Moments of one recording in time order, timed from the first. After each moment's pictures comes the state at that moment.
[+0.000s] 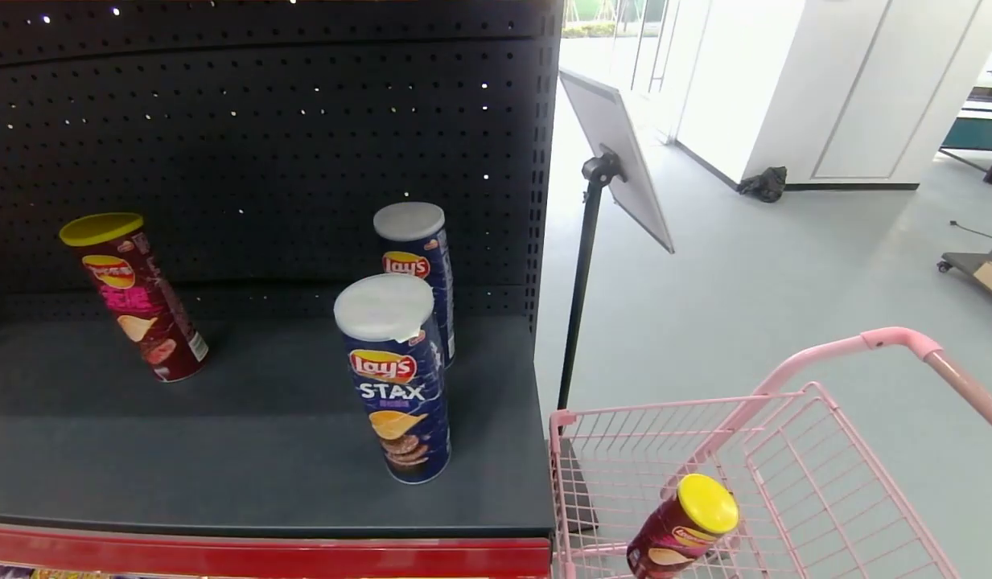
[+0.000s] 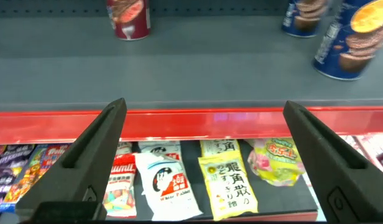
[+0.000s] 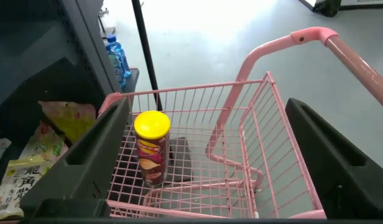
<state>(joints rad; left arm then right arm) 0.00 0.01 0.00 0.01 -0.03 -0.01 0.00 0.00 0.00 0.00 0.01 0.01</state>
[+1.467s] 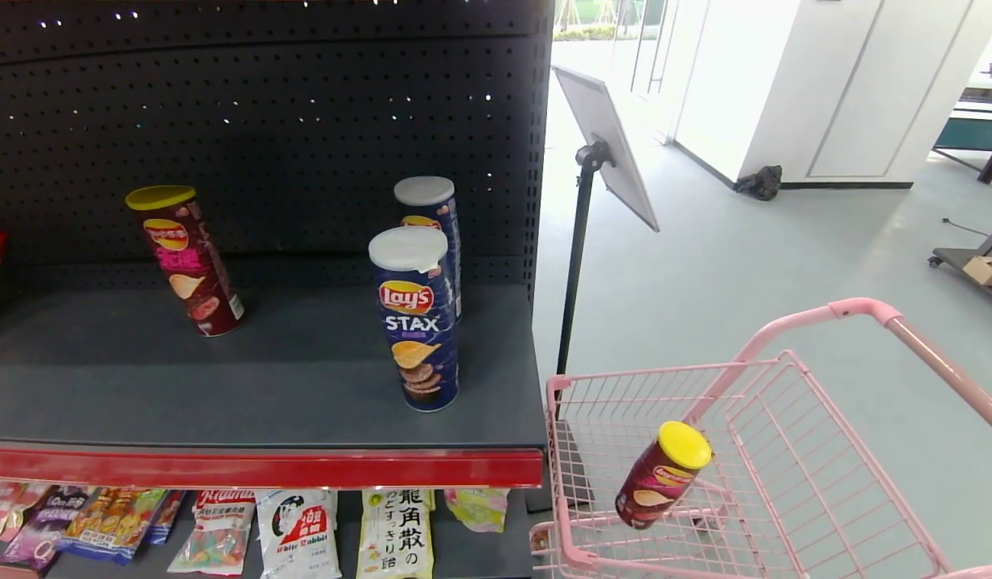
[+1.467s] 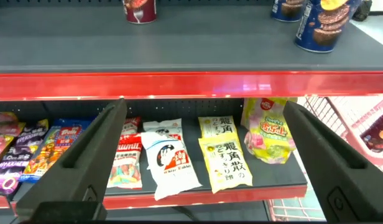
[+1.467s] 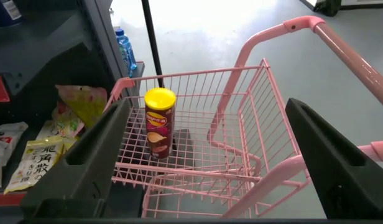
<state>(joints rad) 0.00 0.01 0.00 0.01 -0.02 -0.01 0.00 0.00 0.00 0.00 0.01 0.01</state>
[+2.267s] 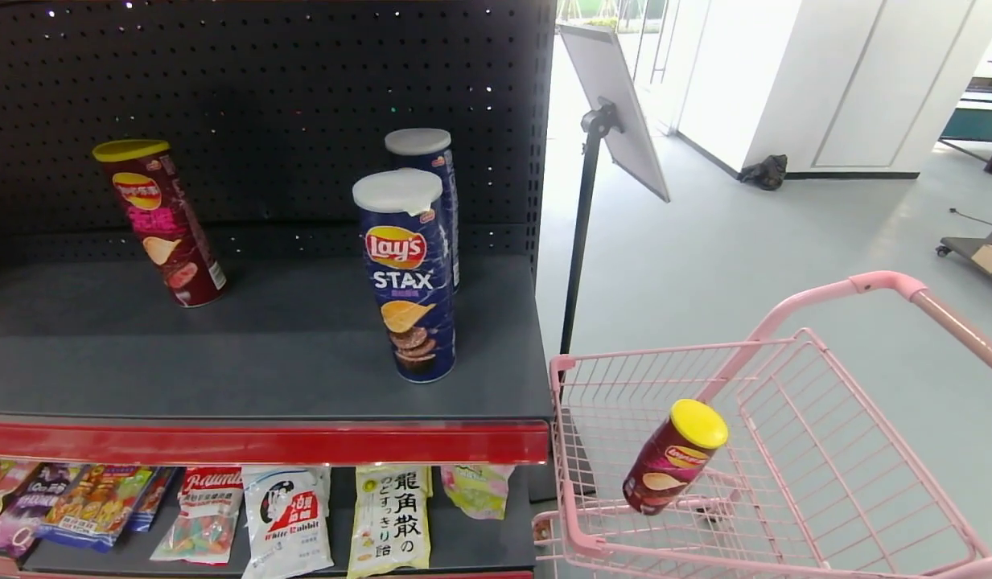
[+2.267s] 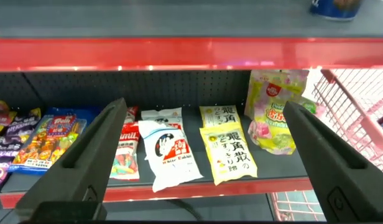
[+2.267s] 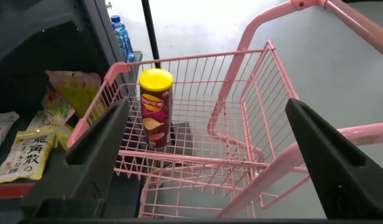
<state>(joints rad) 0.00 0.01 0.00 0.01 -0.03 -0.01 0.00 0.00 0.00 0.00 0.01 0.01</state>
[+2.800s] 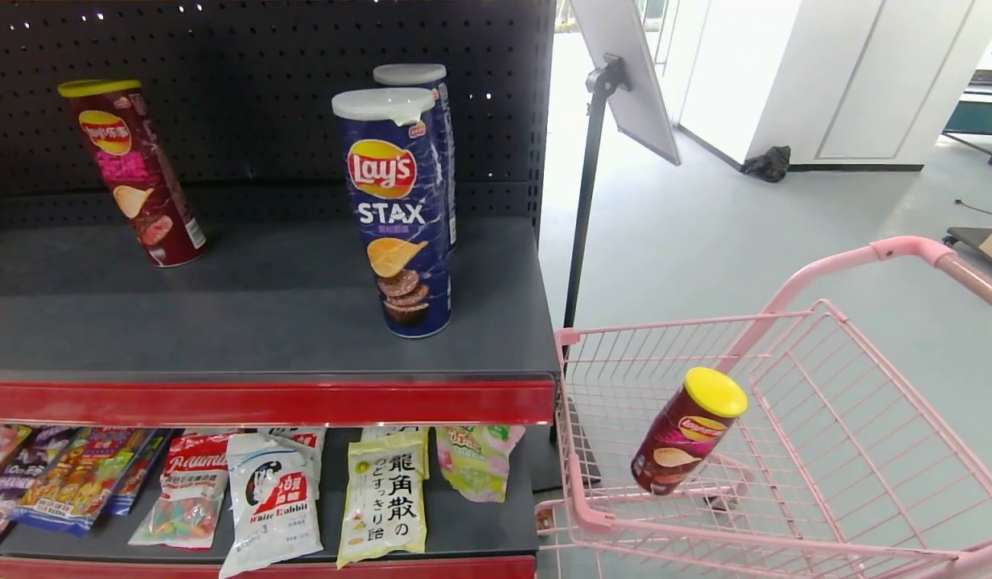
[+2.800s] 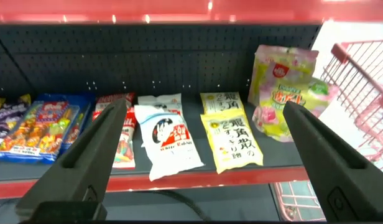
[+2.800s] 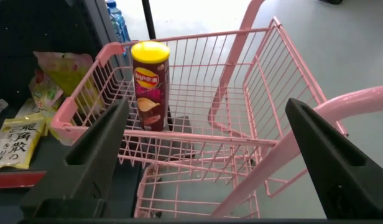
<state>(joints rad) 0.00 0.01 0.00 0.01 -0.02 -0.01 0.00 0.00 0.00 0.00 0.01 0.01</state>
